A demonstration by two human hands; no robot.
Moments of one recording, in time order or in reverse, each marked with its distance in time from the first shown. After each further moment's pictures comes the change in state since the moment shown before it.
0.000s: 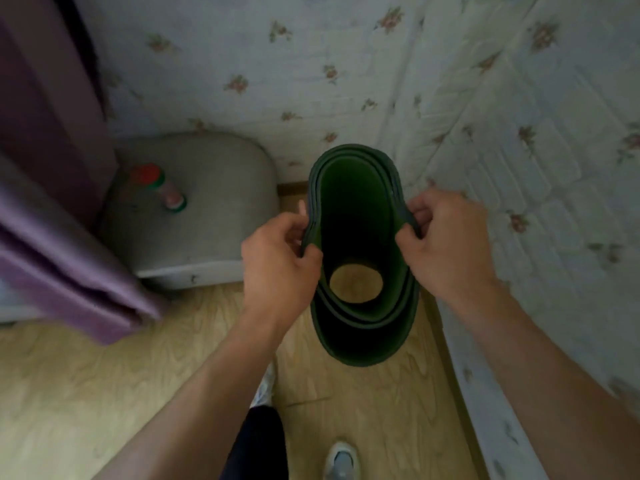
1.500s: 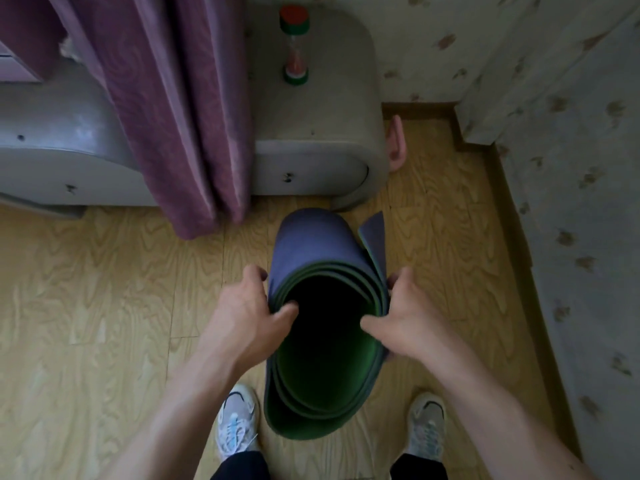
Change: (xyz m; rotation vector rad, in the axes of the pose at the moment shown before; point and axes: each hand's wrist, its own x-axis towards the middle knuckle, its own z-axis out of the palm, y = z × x) left_hand -0.179 -0.304 -0.215 0.391 -0.393 -0.452; right_hand -0.287 -0.144 0.253 -0.035 -0.705 0.465
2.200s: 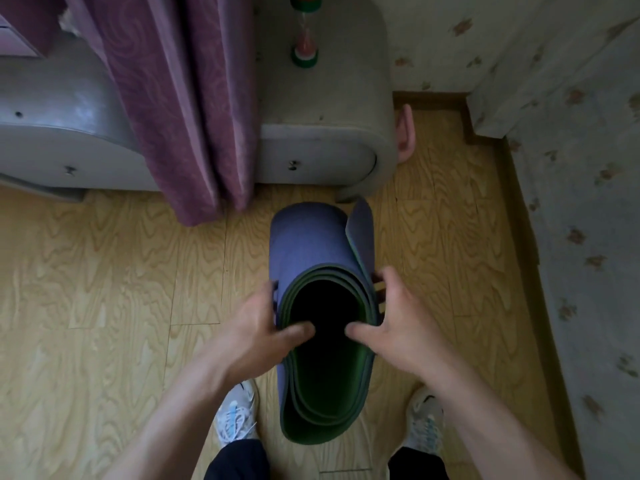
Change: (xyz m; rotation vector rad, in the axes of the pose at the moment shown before) left_hand -0.002 -0.034 0.022 -0.366 -0.250 0.085; right_hand -0.002 0.016 0.023 0.053 -0.047 -0.203
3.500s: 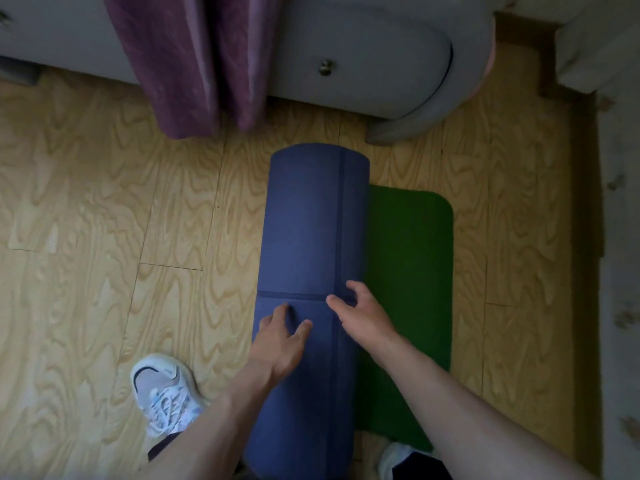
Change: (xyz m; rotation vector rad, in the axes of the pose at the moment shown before) left_hand 0.112 -0.231 0.154 -0.031 0.068 -0.425; right_hand 0.140 0.149 0.205 0.225 -0.178 0.298
